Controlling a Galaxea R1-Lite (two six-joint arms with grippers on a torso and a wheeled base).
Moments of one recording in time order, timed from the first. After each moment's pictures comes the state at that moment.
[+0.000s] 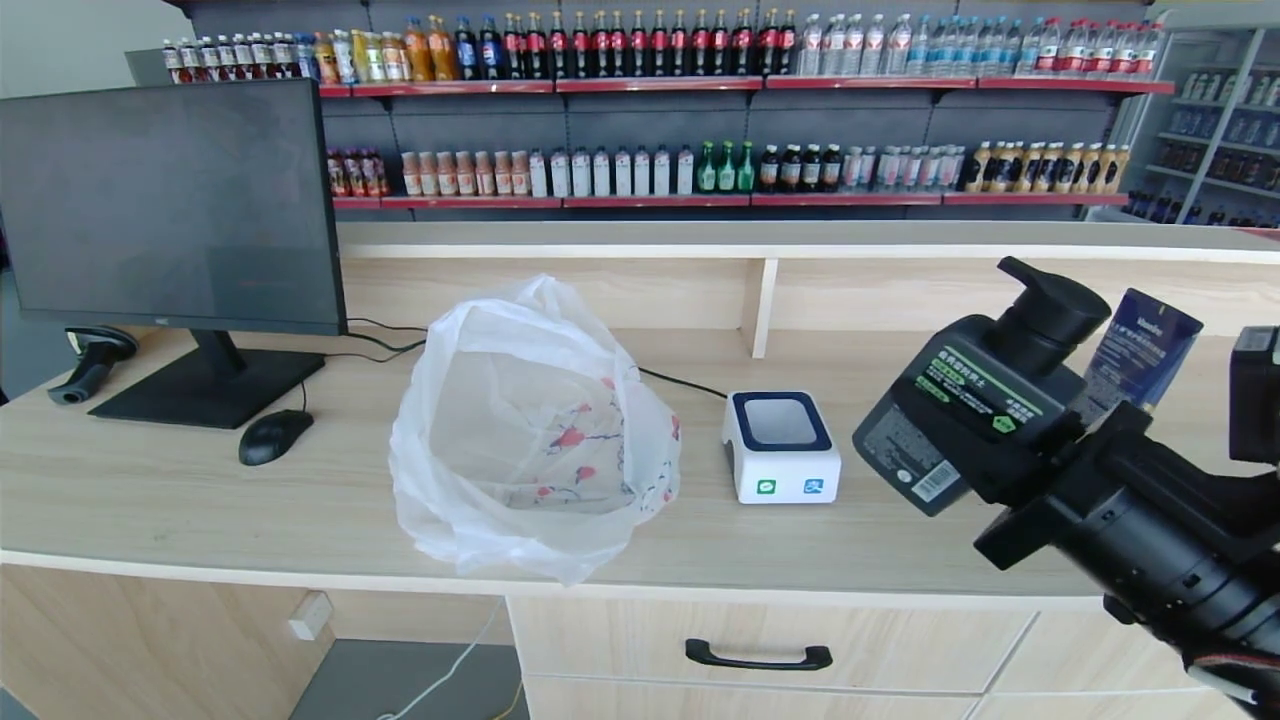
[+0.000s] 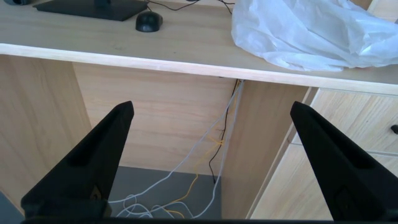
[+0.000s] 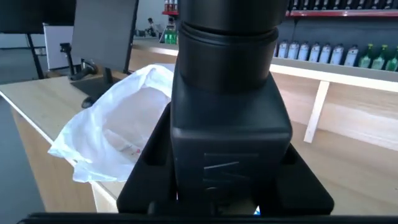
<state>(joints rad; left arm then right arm) 0.00 0.00 0.00 0.01 0.00 -0.01 0.61 1.51 -0.25 -1.57 0.02 -0.04</state>
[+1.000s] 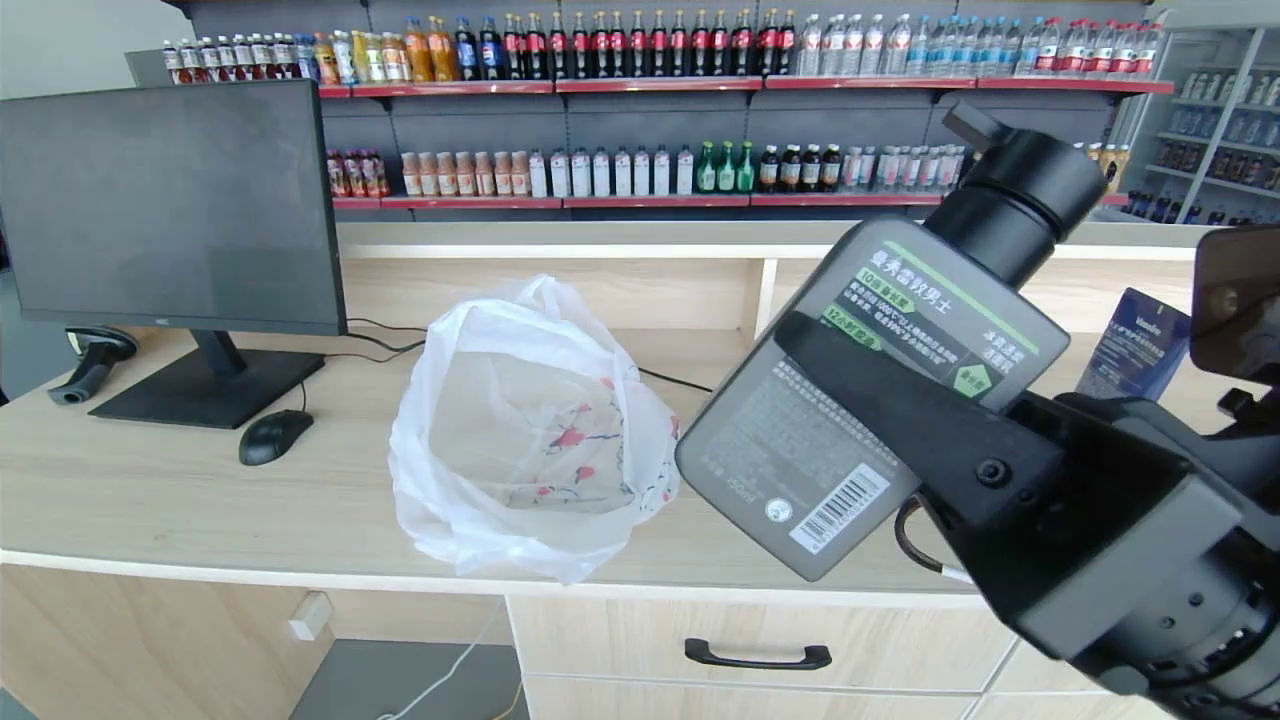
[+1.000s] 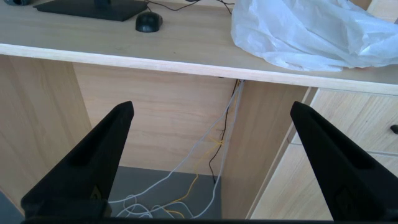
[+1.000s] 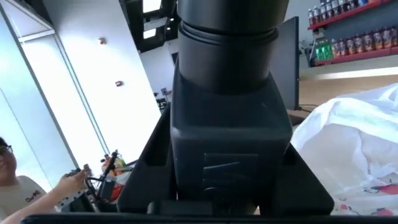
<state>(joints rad) 0.00 0.00 0.00 0.01 0.00 -0.01 0.94 1.55 -0.48 -1.57 0.12 0.44</state>
